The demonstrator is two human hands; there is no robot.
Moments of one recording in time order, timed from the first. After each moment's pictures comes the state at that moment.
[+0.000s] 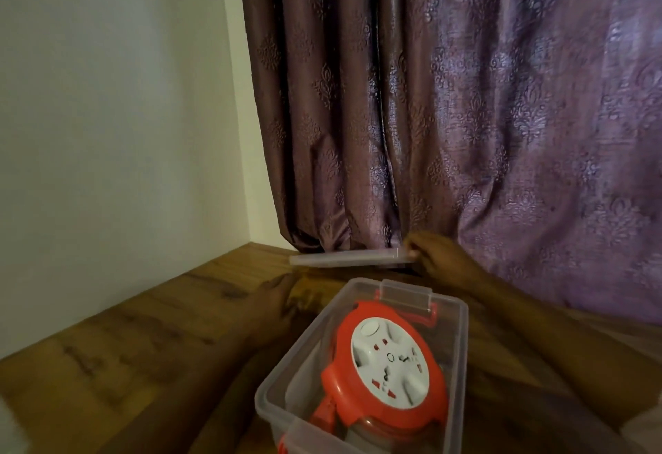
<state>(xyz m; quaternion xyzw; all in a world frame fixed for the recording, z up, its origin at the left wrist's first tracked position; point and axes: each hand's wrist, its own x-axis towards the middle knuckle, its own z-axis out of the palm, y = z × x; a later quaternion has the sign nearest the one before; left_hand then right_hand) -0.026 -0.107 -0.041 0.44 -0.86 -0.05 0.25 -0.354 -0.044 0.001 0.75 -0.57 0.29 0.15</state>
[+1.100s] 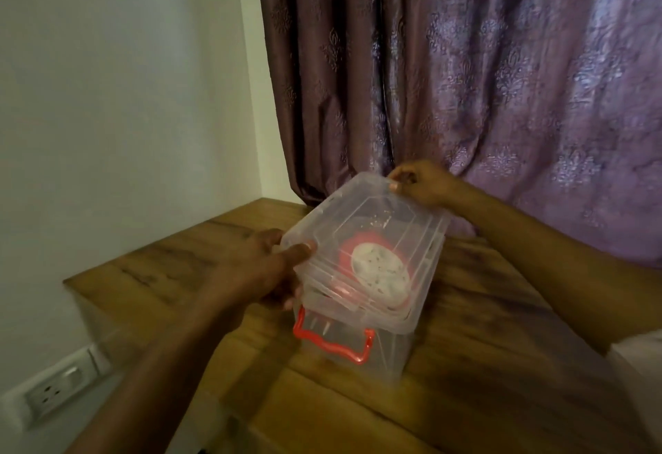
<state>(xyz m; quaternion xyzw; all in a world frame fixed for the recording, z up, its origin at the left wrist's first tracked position) 0.017 0.085 0.025 0.47 -0.70 -0.42 0.34 -0.284 0.029 0.070 0.69 -0.63 0.35 -0.05</state>
